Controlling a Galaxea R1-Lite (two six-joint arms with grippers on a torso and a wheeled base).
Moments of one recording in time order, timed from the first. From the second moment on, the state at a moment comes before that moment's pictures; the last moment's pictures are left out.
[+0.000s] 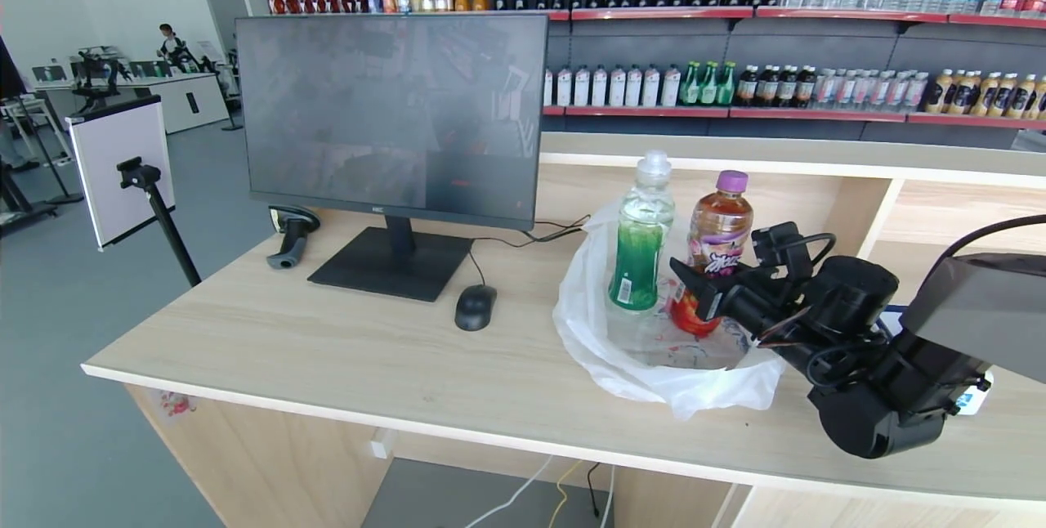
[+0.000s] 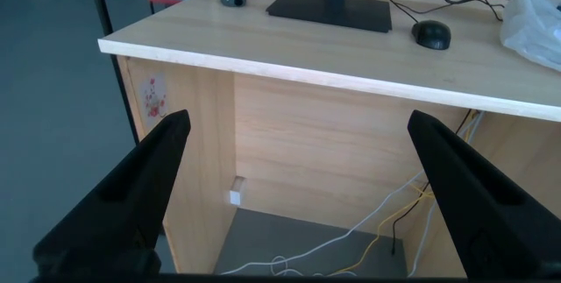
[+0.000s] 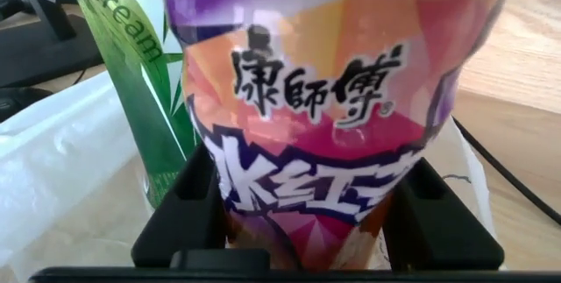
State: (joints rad) left arm 0.00 0.00 0.00 0.00 0.00 0.00; right arm 0.18 2.22 -0.73 -1.57 0.23 -0.01
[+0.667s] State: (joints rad) left arm 0.00 0.00 0.00 0.00 0.00 0.01; right arm 0.13 2.16 -0.70 -1.57 0.23 -0.01
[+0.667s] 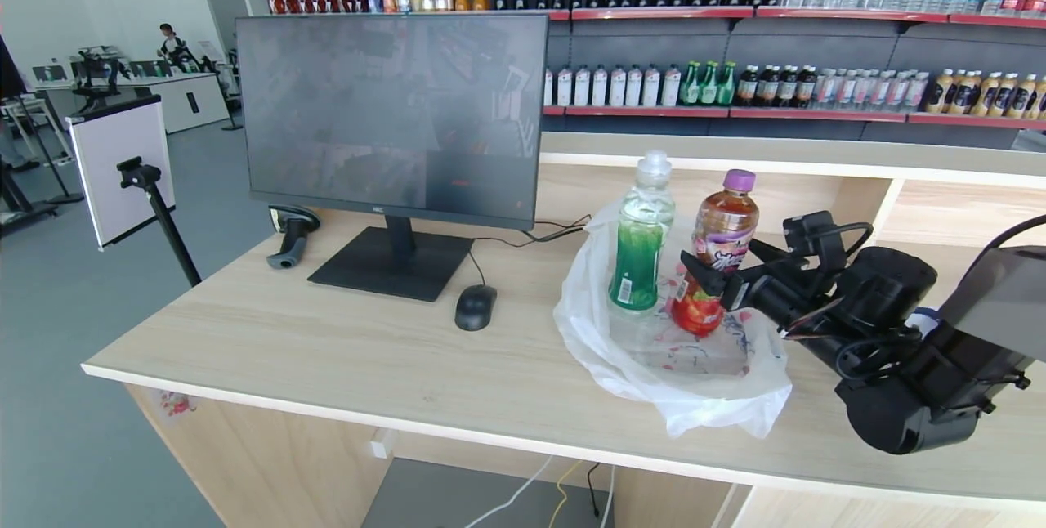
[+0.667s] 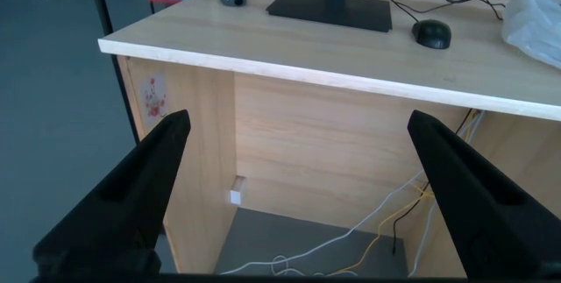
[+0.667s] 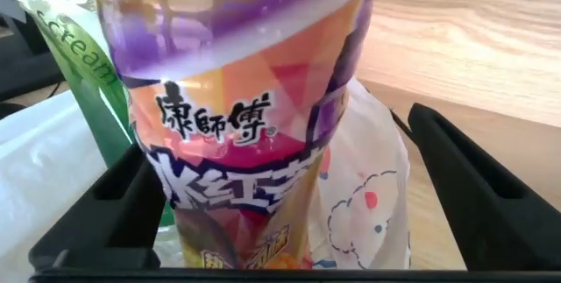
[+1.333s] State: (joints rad) left arm 0.00 0.00 0.00 0.00 0.00 0.01; right arm 0.20 1.92 -0.46 -1.57 0.23 -0.05
